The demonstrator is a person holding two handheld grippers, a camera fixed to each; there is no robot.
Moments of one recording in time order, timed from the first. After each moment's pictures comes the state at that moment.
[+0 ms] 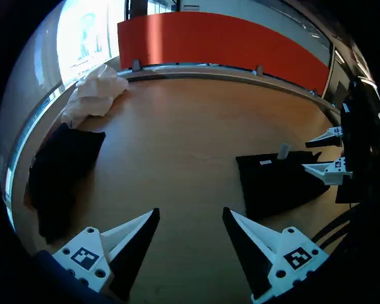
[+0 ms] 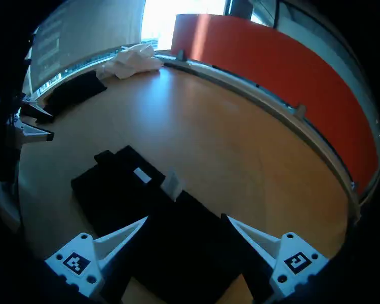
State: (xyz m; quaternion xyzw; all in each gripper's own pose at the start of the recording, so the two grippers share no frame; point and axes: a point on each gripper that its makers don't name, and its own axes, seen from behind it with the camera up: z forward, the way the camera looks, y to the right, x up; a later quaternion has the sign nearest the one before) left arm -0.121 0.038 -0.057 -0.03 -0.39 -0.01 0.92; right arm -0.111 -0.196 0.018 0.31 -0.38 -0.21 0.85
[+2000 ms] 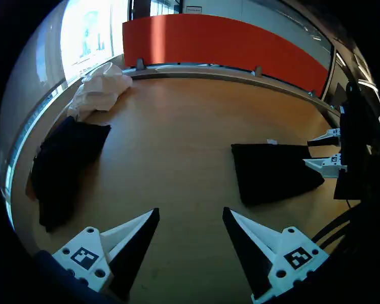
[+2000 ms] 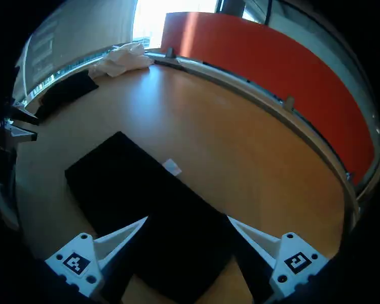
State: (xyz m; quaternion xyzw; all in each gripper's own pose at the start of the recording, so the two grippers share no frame) left arm -0.111 0.041 -0.092 -0.03 -0.39 -0.02 0.92; right arm -0.114 -0.150 0.003 0.27 -0.39 -0.20 0.86
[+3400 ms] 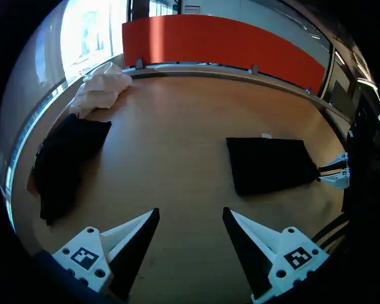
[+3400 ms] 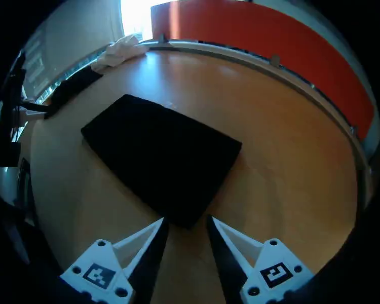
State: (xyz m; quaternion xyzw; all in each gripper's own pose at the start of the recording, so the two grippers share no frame) left arm -0.108 0.046 -0.115 -0.03 -0.39 -0.01 0.92; right arm -0.139 -0.077 -0.094 0.28 -0.46 -0.14 0.83
